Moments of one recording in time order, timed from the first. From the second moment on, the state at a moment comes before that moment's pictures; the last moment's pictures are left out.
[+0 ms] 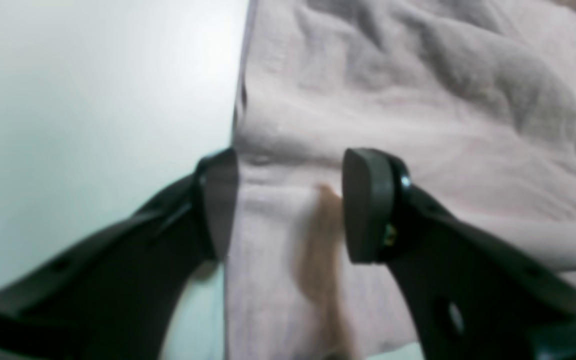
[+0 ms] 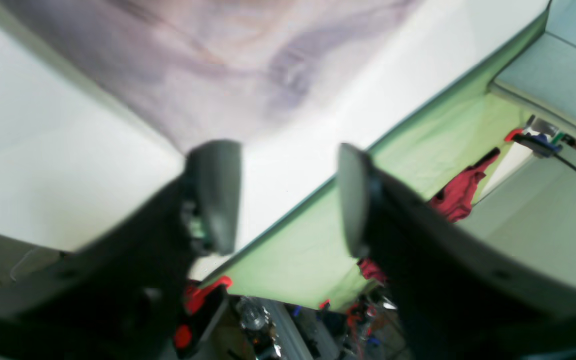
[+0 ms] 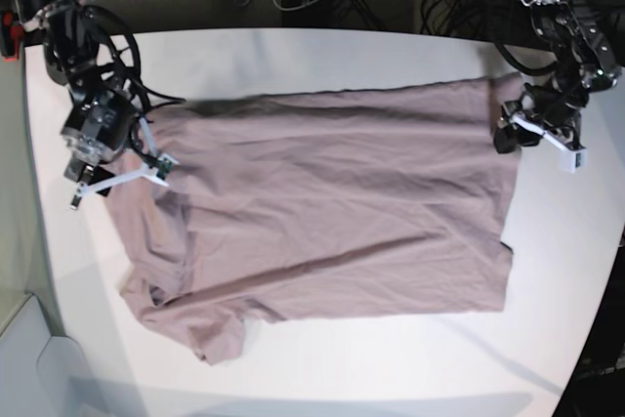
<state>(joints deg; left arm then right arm) 2.8 -10.0 -40.0 76.9 -28.0 -35.5 50.3 -0.3 27.5 -14.7 110.9 -7.6 40.1 -81.8</state>
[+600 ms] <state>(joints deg) 3.4 -11.9 -44.4 87.0 -27.3 -34.8 54.1 -17.0 21.2 -3.3 112.7 -8.8 40.1 -73.0</state>
